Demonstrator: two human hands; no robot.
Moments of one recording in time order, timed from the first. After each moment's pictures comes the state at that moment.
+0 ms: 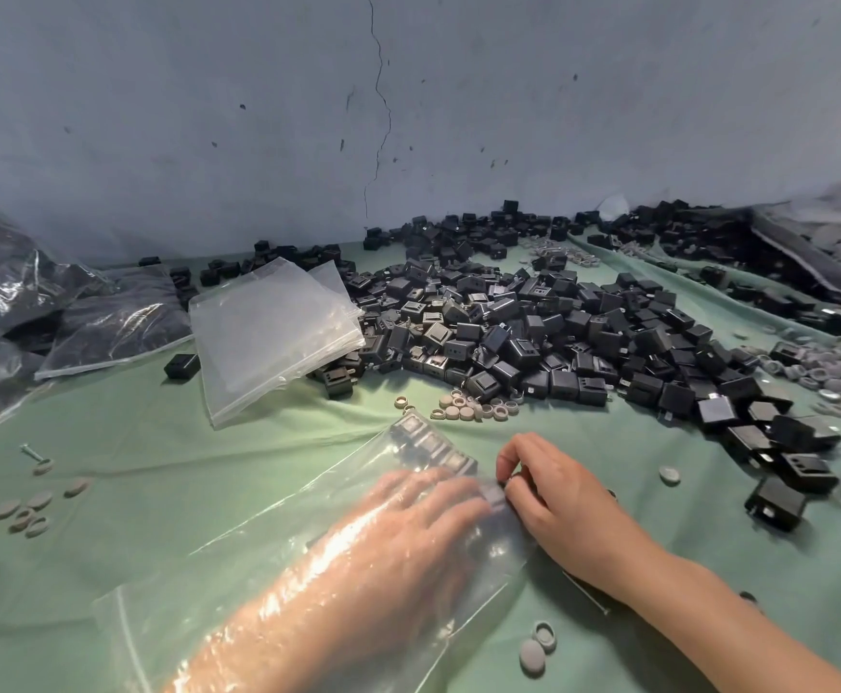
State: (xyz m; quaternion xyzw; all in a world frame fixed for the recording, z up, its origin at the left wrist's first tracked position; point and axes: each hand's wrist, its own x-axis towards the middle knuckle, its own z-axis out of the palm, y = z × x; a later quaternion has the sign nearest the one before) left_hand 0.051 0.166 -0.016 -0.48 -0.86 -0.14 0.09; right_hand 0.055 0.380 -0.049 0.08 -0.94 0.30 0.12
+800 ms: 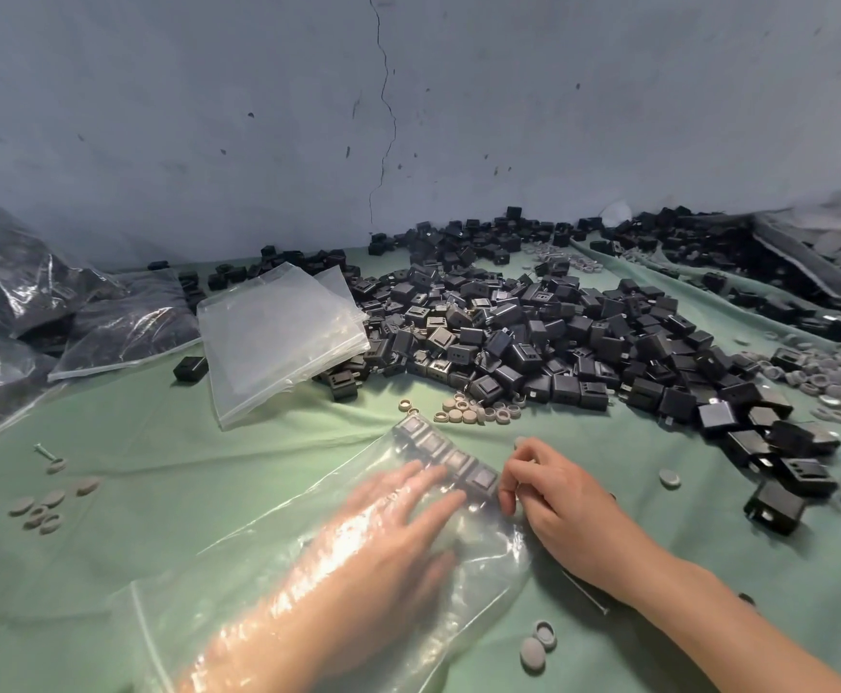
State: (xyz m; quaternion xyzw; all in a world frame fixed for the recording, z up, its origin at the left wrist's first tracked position) left_hand 0.063 0.157 -0.025 -0.34 -0.93 -0.15 0.02; right_hand 0.060 0.383 -0.045 0.08 -0.95 0.30 0.07
